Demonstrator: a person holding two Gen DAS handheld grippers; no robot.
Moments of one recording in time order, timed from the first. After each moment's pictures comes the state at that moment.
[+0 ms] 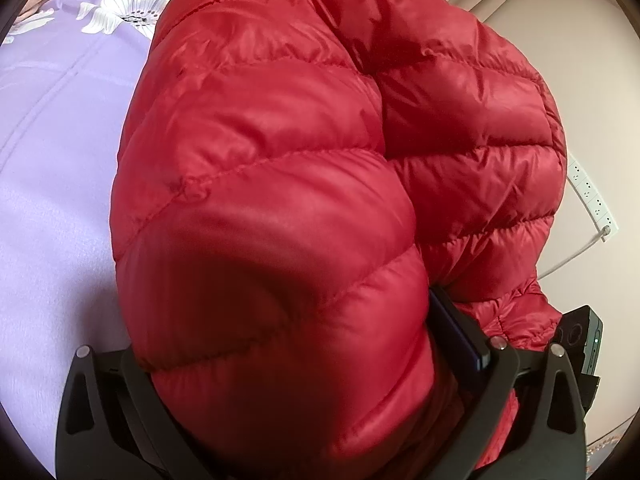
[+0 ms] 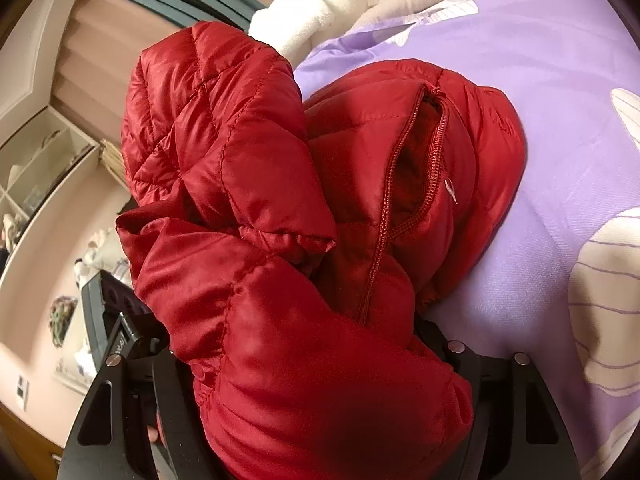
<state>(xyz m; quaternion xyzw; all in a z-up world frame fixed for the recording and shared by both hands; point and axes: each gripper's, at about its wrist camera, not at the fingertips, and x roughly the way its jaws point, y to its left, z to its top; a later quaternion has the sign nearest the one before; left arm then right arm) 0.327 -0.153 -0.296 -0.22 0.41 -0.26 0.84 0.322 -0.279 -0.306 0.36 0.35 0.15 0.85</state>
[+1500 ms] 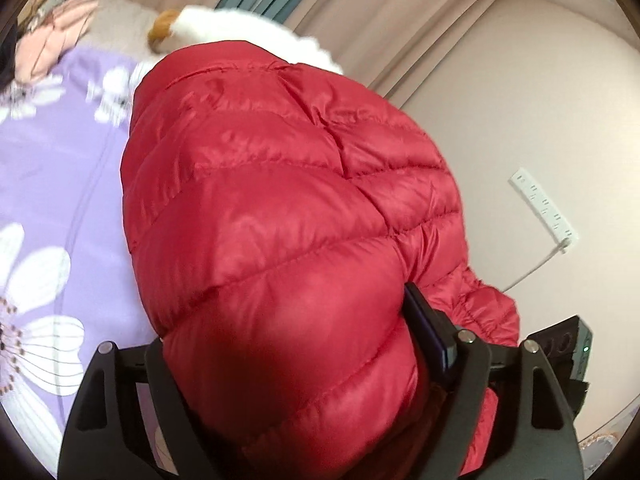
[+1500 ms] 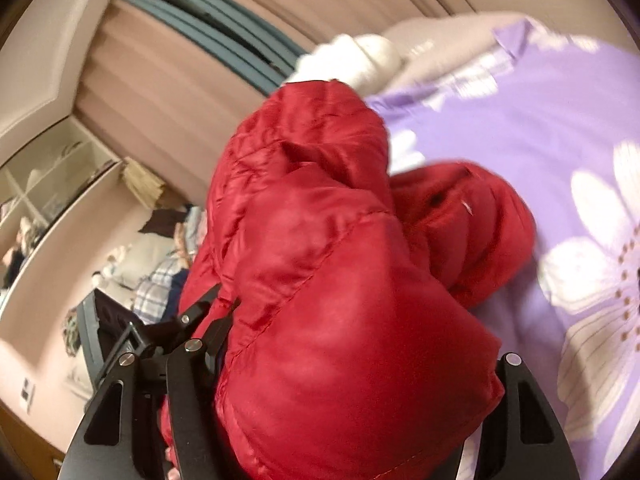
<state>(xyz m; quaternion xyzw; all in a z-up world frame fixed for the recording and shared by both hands) 0.225 -0.101 -0.171 -0.24 0.34 -0.28 0.87 0.224 -0.261 -0.184 0.36 0.28 0.14 0.88</state>
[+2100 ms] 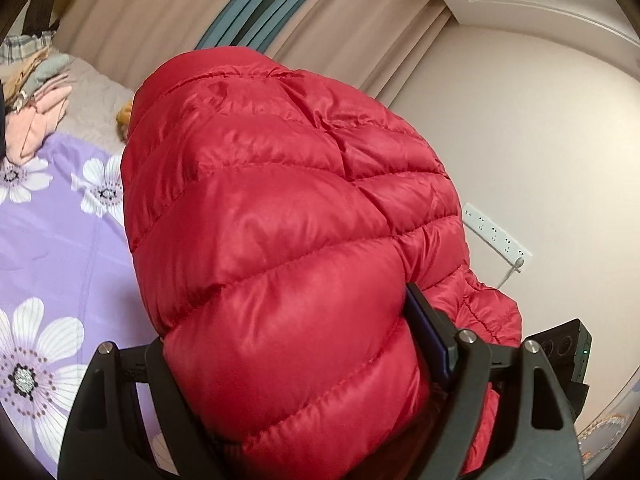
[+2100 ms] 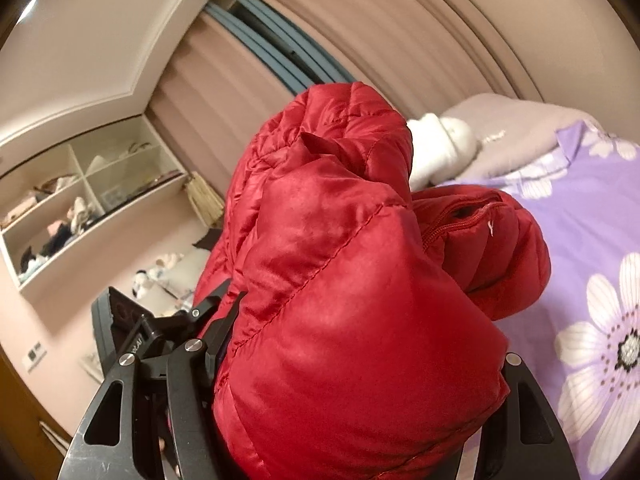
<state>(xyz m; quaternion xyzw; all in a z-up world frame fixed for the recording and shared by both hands) 0.172 -0.090 -0.076 -0.24 0.23 -0.31 0.89 0.187 -0.240 -0.095 0.31 0.17 0.19 0.91</state>
